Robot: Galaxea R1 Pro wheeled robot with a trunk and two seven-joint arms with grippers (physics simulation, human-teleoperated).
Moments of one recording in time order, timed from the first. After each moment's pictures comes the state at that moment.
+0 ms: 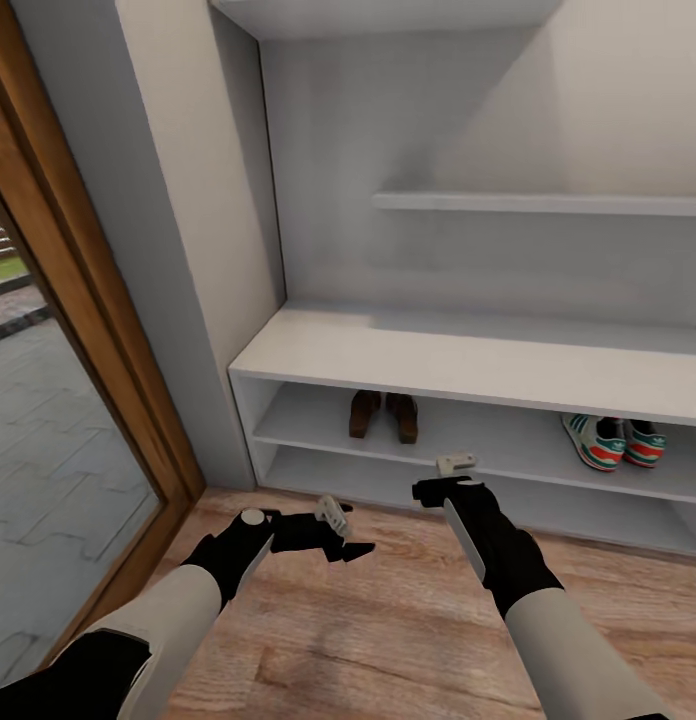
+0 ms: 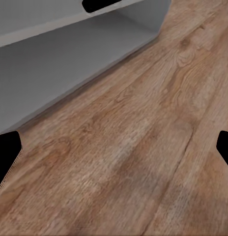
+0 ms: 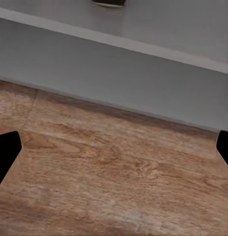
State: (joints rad) left arm -0.85 -0.12 -0.17 -0.34 -0.21 -0.14 -0.90; right arm -0.70 0.04 0.15 -0.92 -0.05 0.64 -0.14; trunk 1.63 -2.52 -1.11
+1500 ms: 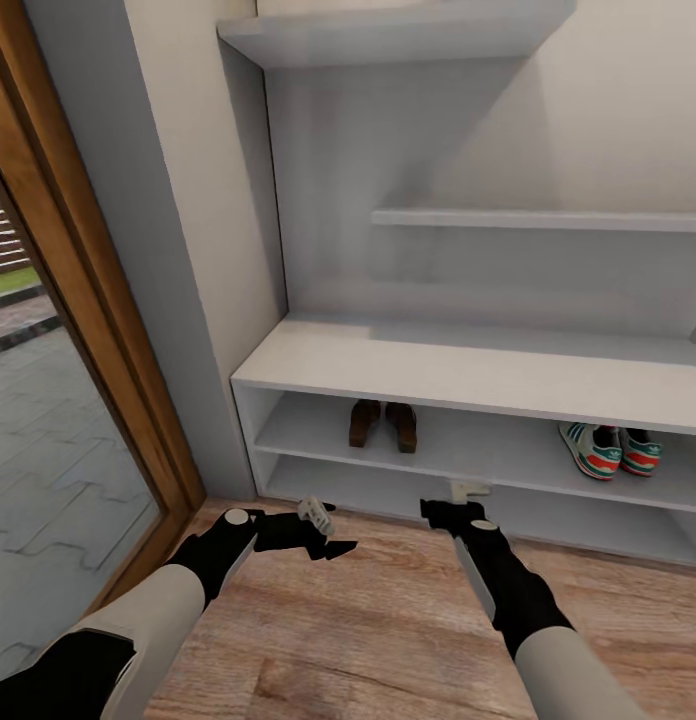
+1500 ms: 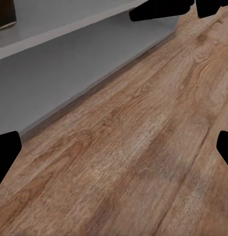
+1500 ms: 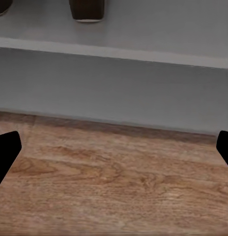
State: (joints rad) left arm -0.85 -0.06 -0.17 -0.34 -0.20 -0.14 -0.89; right arm -0.61 0.04 0.07 -0.83 -0.08 0.34 -0.13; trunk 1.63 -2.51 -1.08
